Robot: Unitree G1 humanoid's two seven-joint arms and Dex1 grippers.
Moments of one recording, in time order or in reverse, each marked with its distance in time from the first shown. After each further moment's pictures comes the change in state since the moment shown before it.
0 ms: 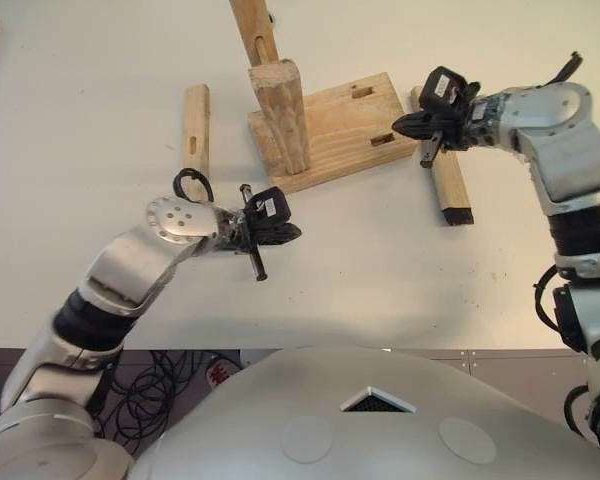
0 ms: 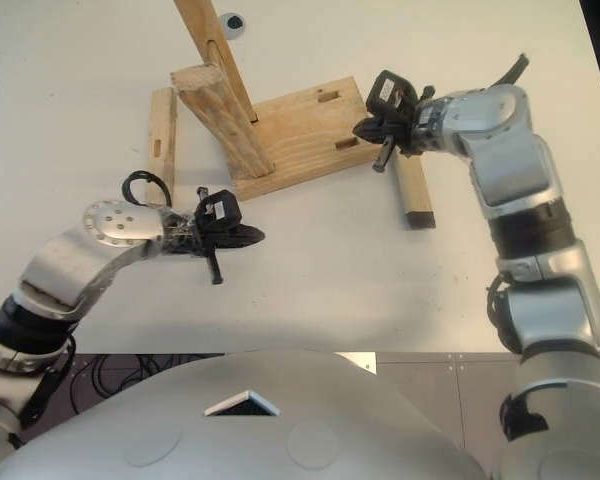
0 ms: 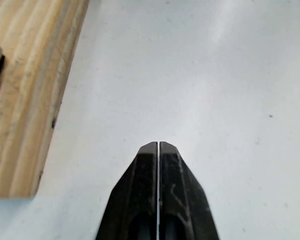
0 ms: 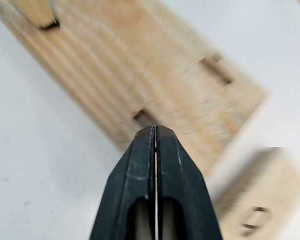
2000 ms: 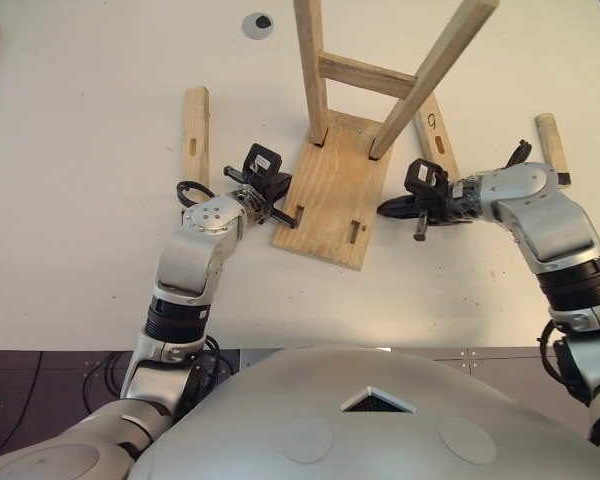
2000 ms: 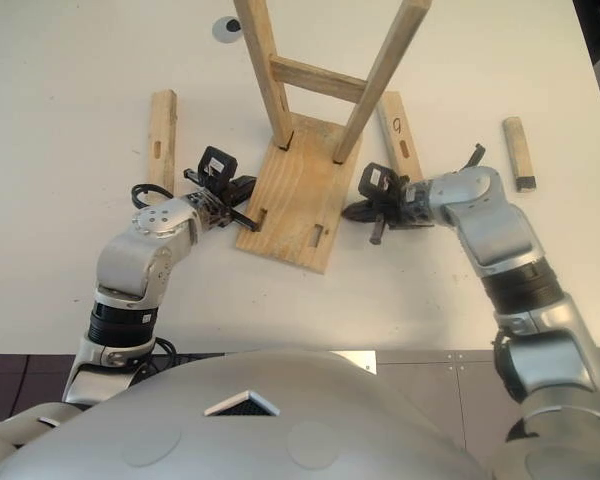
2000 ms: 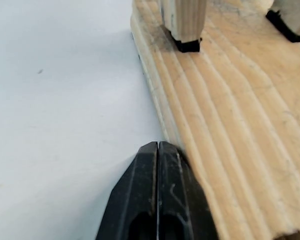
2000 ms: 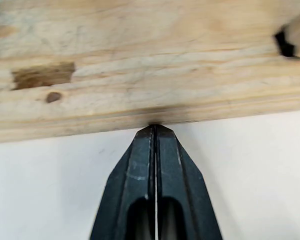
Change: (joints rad) left arm 0.101 -0.433 0.285 0.147 0.118 0.047 0.405; right arm 0.272 -0.038 -0.015 -0.240 0.089 0.083 0.027
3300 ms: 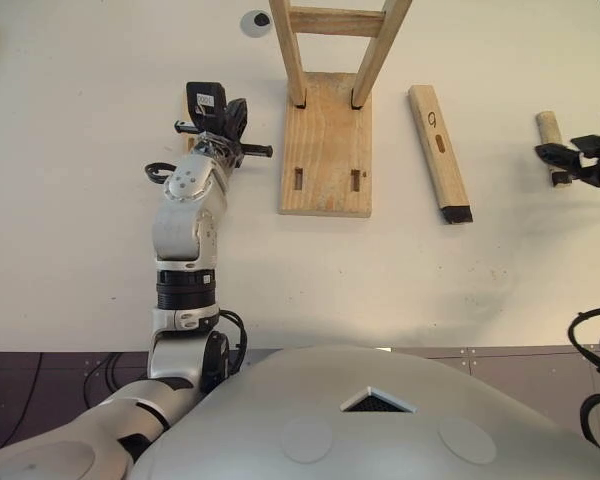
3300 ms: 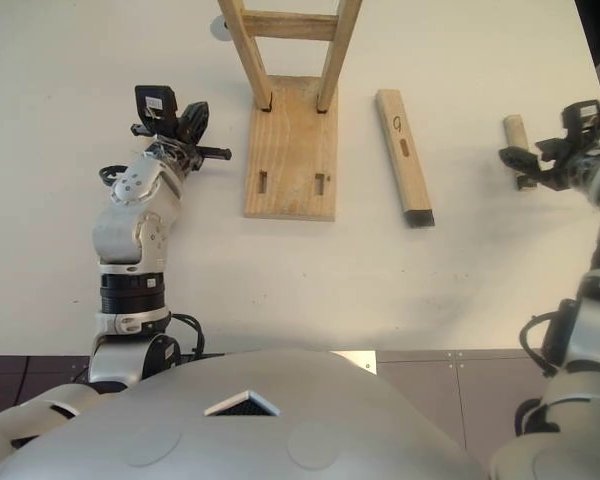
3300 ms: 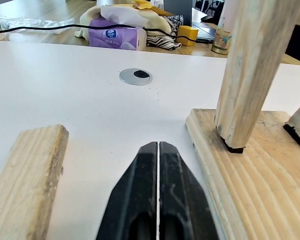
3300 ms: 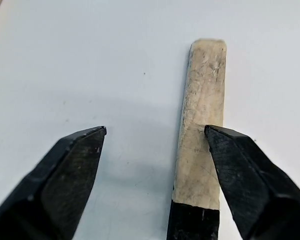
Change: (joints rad) left arm -0.157 -0.148 0.253 0.220 -0.020 -0.328 0.192; right arm -0.171 -0.167 -0.501 0.732 -0.002 -0.023 -0.181
